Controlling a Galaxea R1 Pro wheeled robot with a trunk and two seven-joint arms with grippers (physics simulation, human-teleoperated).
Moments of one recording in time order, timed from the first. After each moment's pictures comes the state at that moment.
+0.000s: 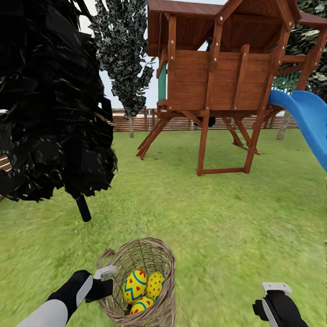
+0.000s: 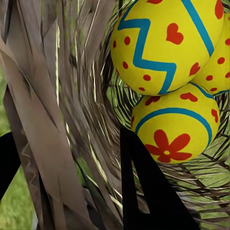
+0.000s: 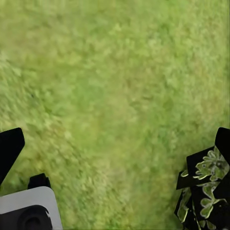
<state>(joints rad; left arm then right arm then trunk) -0.61 0.07 0.11 -0.35 0.14 0.62 -0.16 -0.16 -0.14 -0.10 -1.23 0.00 0.98 -0.23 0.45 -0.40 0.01</state>
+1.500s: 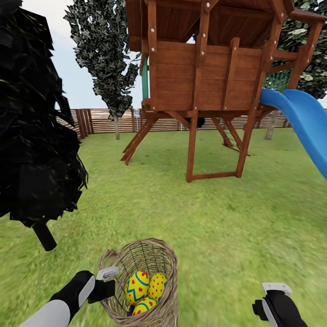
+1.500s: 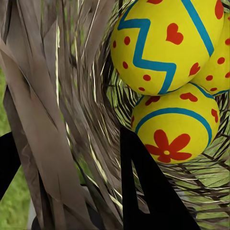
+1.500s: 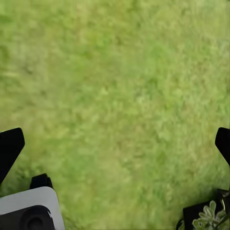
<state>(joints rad) -0.61 0.05 0.11 -0.34 0.14 0.62 -0.16 -0.16 -0.13 -0.11 -1.23 0.00 0.98 -0.23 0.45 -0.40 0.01</state>
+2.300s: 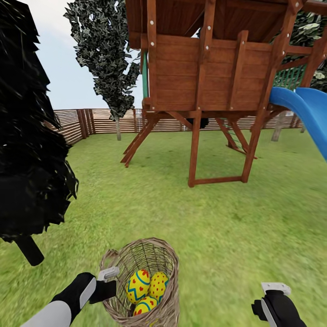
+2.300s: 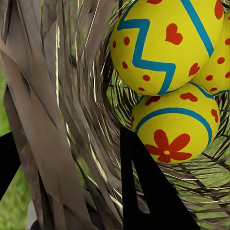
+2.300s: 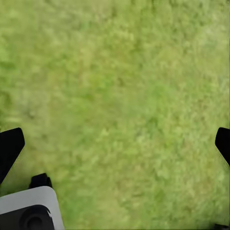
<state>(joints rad) -0.61 0.05 0.11 -0.32 0.14 0.57 -0.15 -0.16 -0.13 -0.10 -1.23 0.00 0.98 -0.23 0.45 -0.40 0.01</state>
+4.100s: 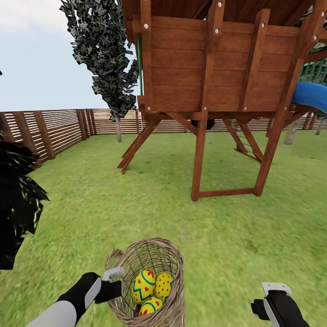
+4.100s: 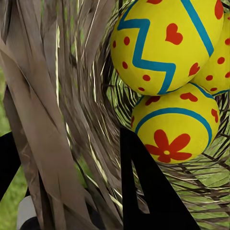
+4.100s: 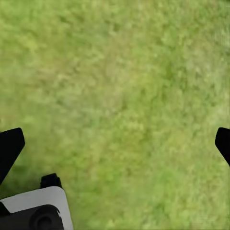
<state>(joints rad) -0.61 0.01 0.11 -0.32 0.13 0.57 -0.15 -0.16 -0.15 -0.10 -1.23 -0.03 0.97 -0.19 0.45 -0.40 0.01</state>
